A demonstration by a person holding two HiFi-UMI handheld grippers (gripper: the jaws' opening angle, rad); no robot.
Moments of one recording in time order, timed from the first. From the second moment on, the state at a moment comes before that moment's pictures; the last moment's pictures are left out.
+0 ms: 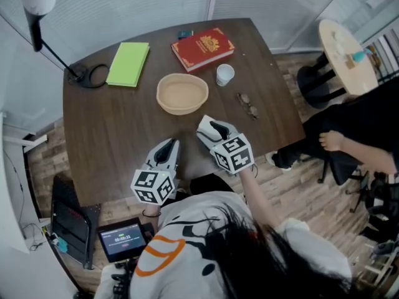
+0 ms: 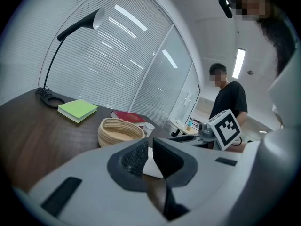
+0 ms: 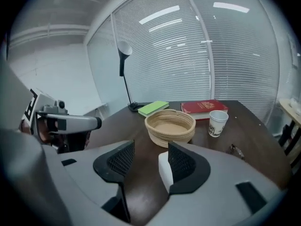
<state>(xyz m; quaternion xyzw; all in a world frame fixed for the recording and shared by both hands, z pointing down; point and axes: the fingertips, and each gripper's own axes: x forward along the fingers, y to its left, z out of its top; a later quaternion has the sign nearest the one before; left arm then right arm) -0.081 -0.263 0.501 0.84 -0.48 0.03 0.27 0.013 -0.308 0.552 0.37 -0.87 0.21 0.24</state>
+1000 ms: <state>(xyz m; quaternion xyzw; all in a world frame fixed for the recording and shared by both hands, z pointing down) -0.110 -0.143 0.492 0.87 -0.42 0.04 0.25 -0.042 -0.171 0.513 0.43 -0.86 0.27 0.11</state>
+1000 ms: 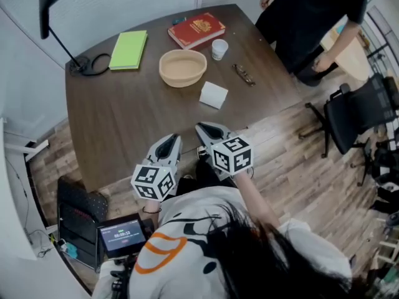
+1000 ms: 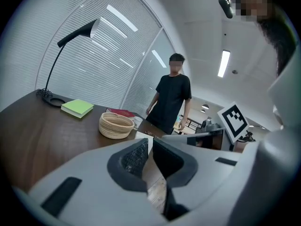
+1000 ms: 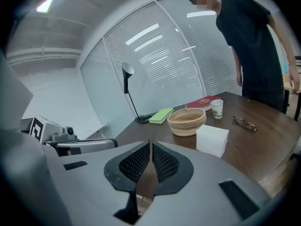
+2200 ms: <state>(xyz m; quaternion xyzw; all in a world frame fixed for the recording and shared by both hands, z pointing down) -0.038 -0.043 0.474 0.87 -0.43 0.03 0.25 0.036 -0.054 0.498 0.43 -0.85 0.29 0.08</state>
